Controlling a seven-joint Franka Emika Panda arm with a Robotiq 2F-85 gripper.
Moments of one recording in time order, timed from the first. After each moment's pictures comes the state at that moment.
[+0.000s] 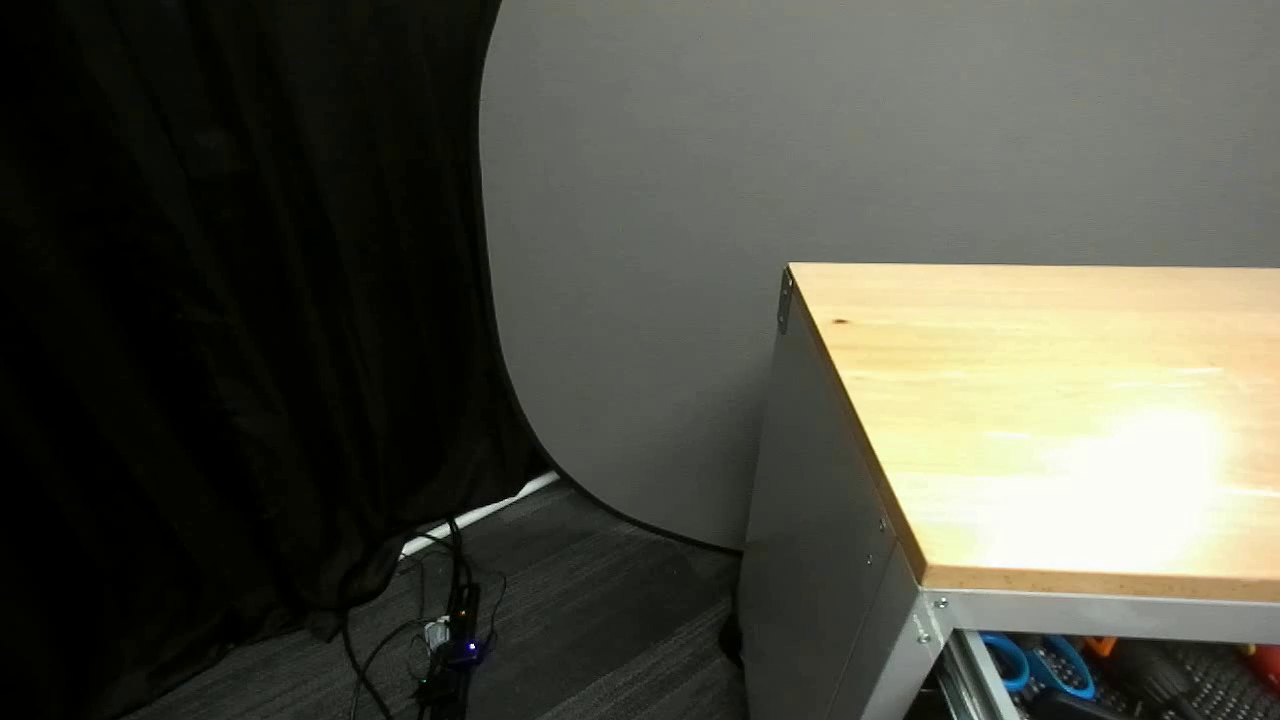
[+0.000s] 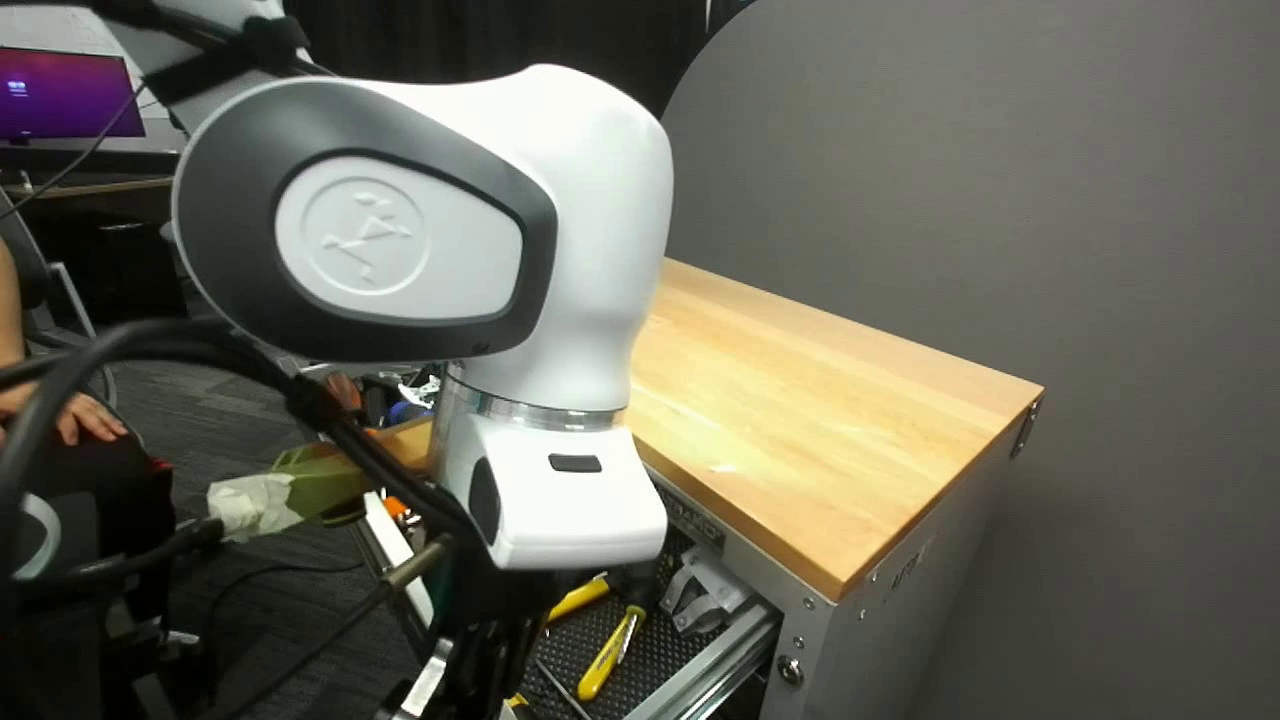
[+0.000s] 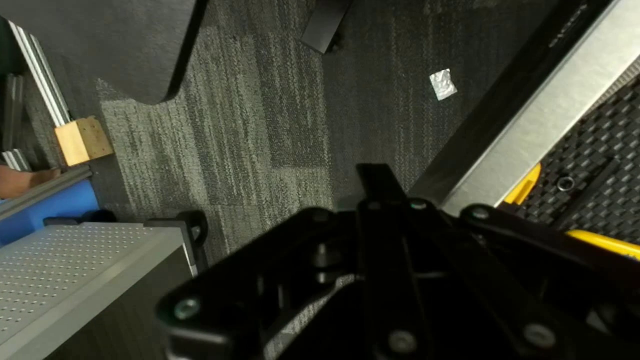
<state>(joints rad) -0.12 0.21 -0.27 -2.46 -0.27 2.42 0.86</state>
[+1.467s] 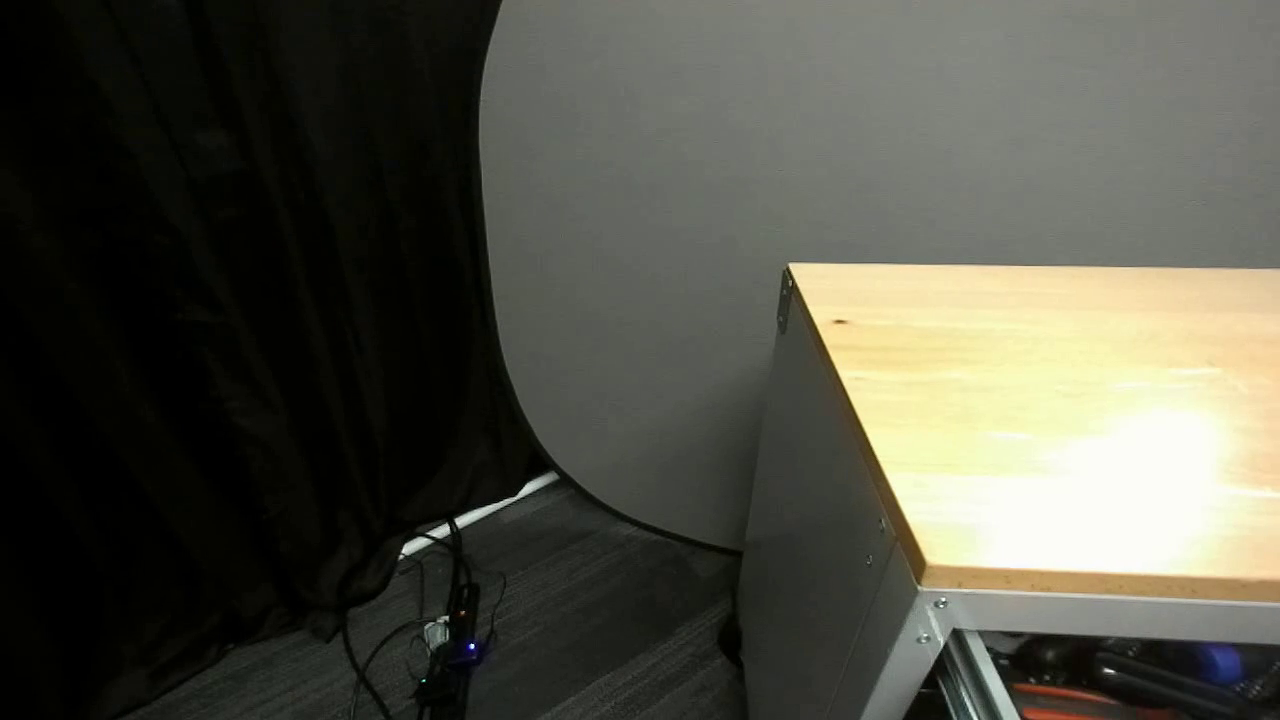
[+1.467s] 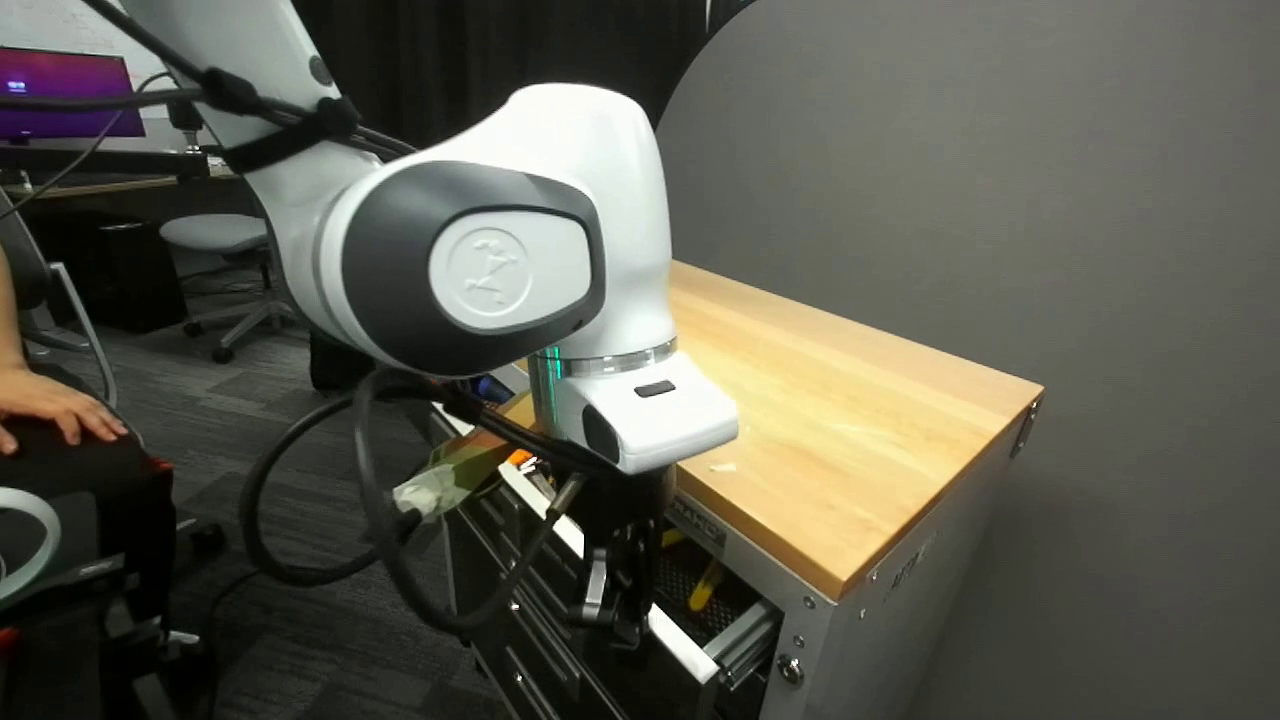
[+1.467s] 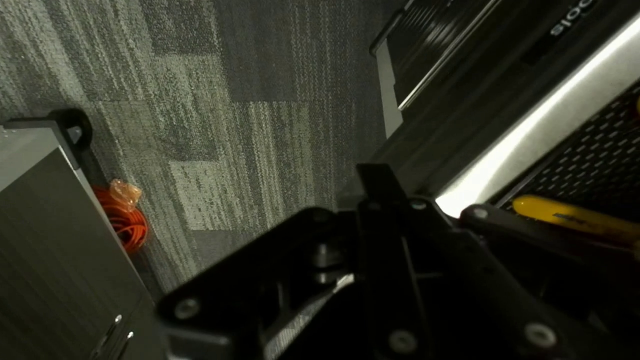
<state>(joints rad) -0.03 0.34 -0.30 -2.35 -0.37 2.75 0.99</state>
